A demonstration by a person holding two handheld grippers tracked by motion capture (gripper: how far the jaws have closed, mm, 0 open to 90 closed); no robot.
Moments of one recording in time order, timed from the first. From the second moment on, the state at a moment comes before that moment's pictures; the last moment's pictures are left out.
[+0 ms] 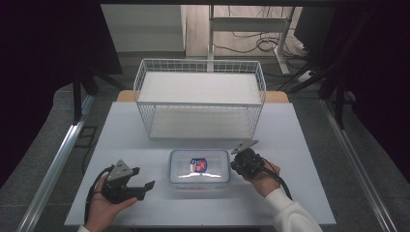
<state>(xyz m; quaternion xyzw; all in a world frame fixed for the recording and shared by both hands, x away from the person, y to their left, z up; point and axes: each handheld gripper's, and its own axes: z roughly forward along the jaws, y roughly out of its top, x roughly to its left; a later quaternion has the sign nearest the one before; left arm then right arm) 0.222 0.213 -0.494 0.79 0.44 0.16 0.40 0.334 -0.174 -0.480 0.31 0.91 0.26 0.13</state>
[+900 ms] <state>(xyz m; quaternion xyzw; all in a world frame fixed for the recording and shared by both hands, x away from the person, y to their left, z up) 0.231 0.206 -0.492 0.79 0.43 0.15 0.41 0.298 -0.241 -0.458 0.38 0.81 0.43 0.11</state>
